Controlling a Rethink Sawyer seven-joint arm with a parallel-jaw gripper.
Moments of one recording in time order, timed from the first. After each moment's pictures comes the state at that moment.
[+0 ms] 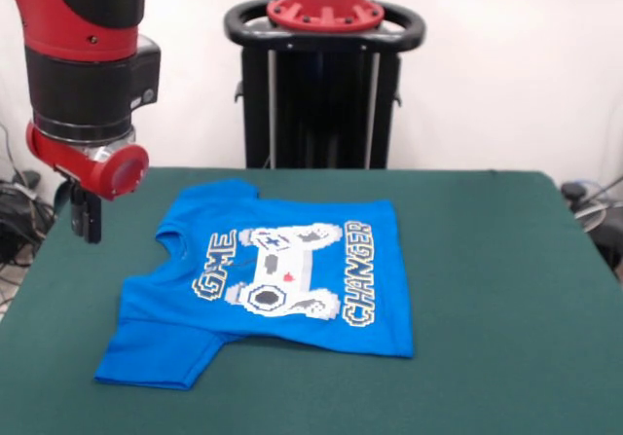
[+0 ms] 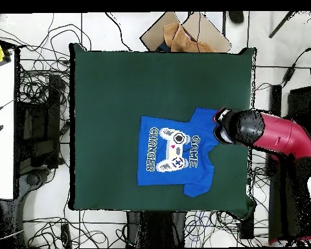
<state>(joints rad) -0.66 -0.65 0.19 1.47 -0.40 0.69 2.09</state>
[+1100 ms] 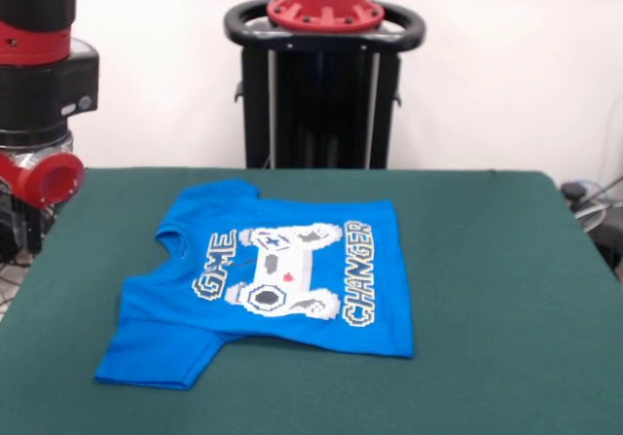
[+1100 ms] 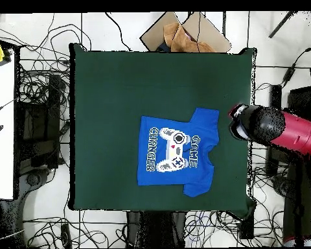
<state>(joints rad) -0.72 -0.61 0.20 1.39 -0.39 0.70 2.09</state>
